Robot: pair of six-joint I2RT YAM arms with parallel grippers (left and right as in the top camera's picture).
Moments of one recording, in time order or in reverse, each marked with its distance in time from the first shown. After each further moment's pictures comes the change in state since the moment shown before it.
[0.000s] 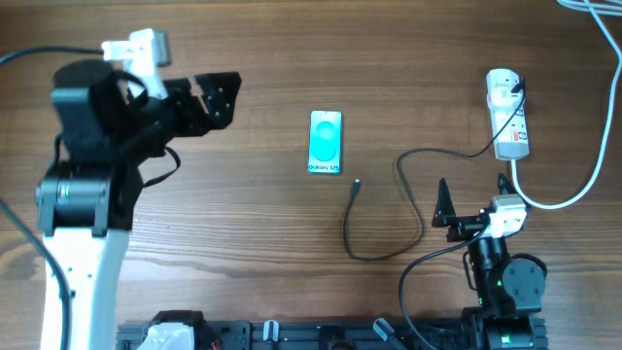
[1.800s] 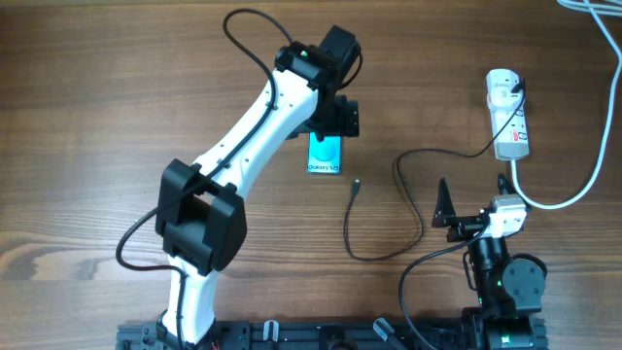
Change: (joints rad) left arm -0.557 0.959 0.642 -0.584 -0.444 -0.233; right arm 0.000 0.000 0.000 0.000 0.000 0.000
